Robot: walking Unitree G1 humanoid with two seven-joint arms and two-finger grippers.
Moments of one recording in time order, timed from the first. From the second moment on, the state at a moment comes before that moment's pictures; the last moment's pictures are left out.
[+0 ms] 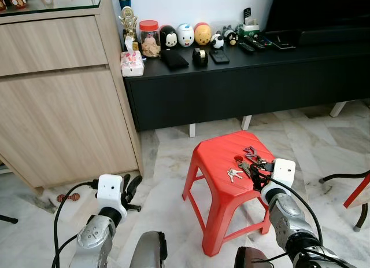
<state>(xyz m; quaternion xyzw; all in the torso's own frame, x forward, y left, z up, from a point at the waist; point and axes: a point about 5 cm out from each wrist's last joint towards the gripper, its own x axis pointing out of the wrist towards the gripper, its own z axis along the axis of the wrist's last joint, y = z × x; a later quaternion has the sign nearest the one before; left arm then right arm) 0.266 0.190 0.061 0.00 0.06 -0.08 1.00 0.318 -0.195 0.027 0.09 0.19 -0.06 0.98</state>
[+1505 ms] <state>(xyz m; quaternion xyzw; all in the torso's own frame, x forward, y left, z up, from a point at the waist) 0.267 0.198 0.071 0.00 0.02 -0.05 1.00 0.333 -0.165 0.053 0.08 0.11 0.06 0.99</state>
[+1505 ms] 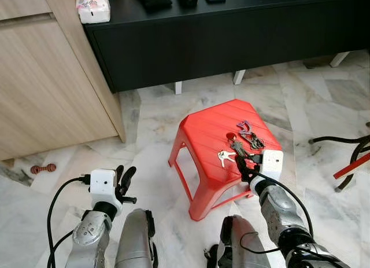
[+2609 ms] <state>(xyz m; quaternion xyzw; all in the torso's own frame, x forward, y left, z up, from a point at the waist) 0.263 0.192 0.111 0.00 -0.06 -0.04 1.00 0.358 -0.128 0.079 0.02 0.11 0.15 0.98</state>
